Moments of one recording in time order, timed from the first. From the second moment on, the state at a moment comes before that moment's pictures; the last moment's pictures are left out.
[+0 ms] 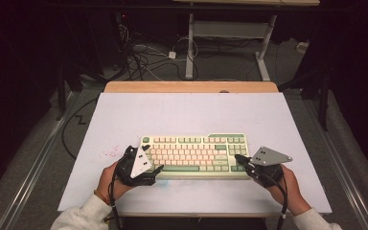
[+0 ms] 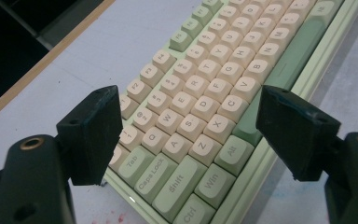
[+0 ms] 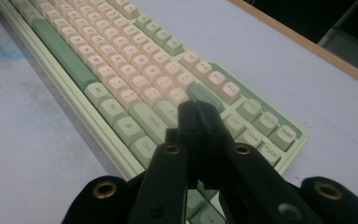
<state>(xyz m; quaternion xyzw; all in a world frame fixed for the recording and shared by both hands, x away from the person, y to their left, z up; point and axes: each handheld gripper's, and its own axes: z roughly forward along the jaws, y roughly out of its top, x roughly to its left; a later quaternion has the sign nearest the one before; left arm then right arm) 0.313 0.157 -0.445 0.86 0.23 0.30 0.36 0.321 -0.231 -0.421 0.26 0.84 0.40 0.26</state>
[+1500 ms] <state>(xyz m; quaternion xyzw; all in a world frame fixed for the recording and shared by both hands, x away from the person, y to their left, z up) 0.303 0.197 -0.440 0.83 0.27 0.28 0.39 0.352 -0.188 -0.455 0.25 0.88 0.33 0.22</state>
